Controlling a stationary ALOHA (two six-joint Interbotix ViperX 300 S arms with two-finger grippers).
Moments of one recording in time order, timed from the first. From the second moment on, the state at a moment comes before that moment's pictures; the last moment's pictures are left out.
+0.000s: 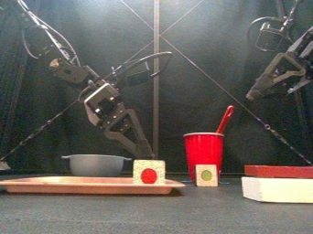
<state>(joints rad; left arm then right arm) 0.01 0.14 0.72 0.13 -0.17 -0.11 0.00 -0.75 1.21 -0.39 -0.04 0.62</state>
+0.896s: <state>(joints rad) 0.02 0.17 0.72 0.13 -0.16 -0.11 0.00 -0.74 1.20 -0.39 -0.04 0.62</state>
